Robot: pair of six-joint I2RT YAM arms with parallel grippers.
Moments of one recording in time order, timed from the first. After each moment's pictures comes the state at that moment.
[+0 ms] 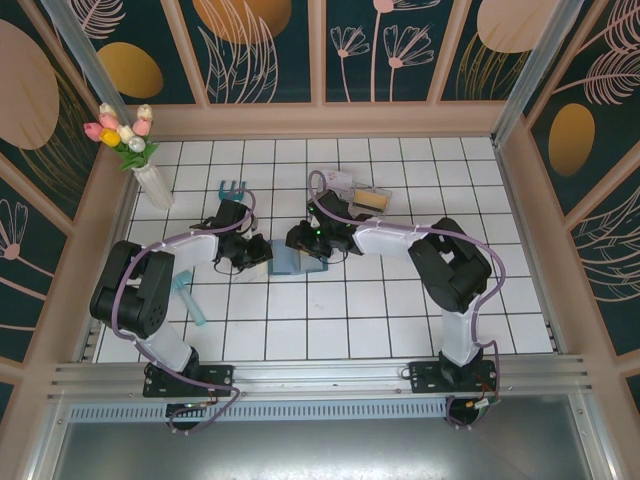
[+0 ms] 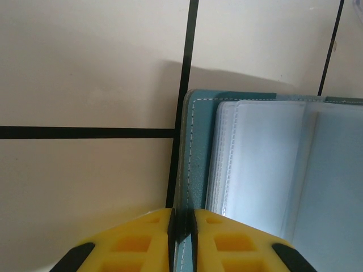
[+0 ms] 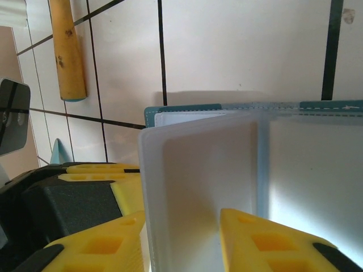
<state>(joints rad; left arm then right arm) -0.31 1.67 0.83 -0.30 0.39 -0.61 0.77 1.93 1.21 -0.11 -0.36 0.96</state>
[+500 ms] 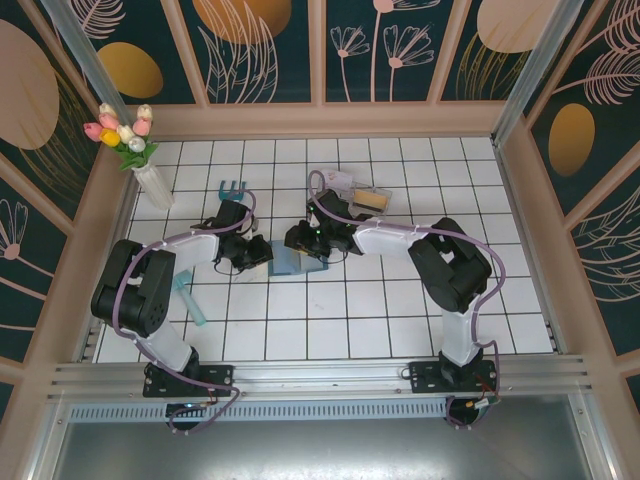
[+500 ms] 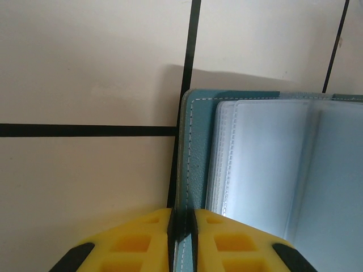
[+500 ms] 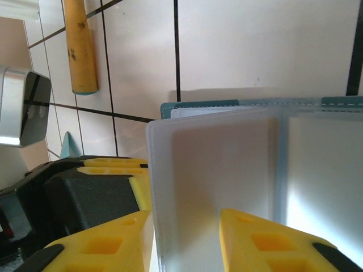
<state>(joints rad) -0.31 1.67 0.83 -0.30 0.40 -0.61 0.77 1.93 1.21 -0.09 -0.40 0.96</state>
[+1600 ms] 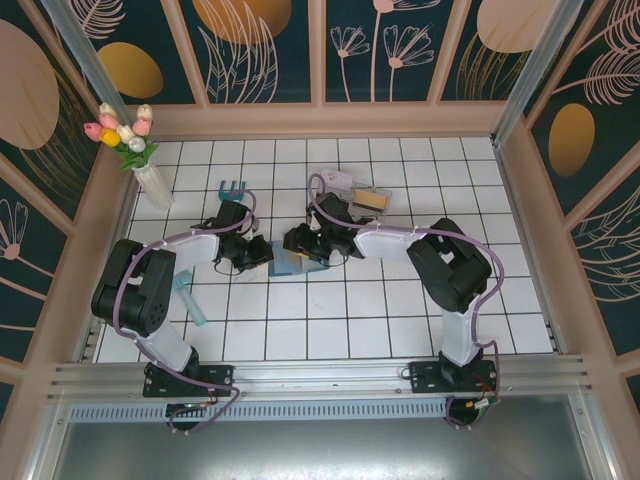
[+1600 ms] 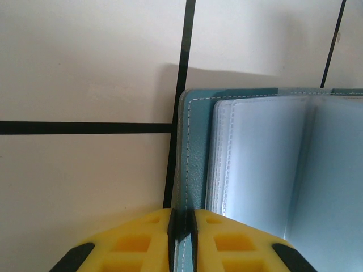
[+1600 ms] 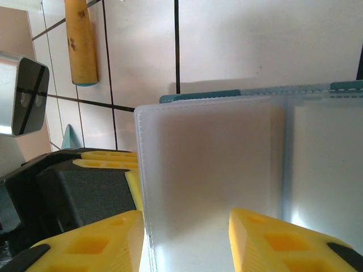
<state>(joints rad) -0.31 1.68 0.83 -0.30 0.41 -0.61 0.77 1.93 1.16 -0.03 -0.42 0.96</state>
